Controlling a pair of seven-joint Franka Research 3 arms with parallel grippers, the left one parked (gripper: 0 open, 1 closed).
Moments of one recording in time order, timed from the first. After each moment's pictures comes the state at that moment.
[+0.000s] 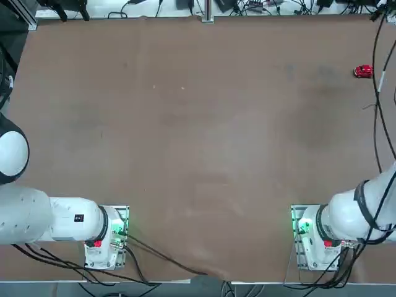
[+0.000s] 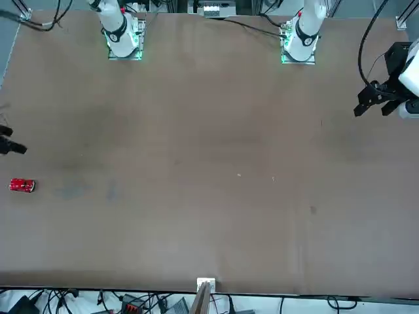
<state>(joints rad) -0.07 0.27 -0.15 -1.30 0.13 1.47 0.27</state>
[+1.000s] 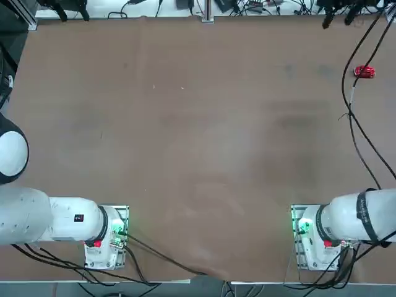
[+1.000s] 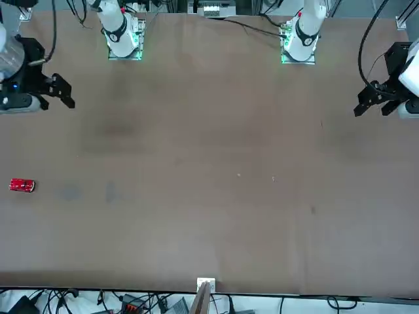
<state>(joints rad) 0.00 -0.04 0.09 -1.69 -0.03 1.62 0.00</state>
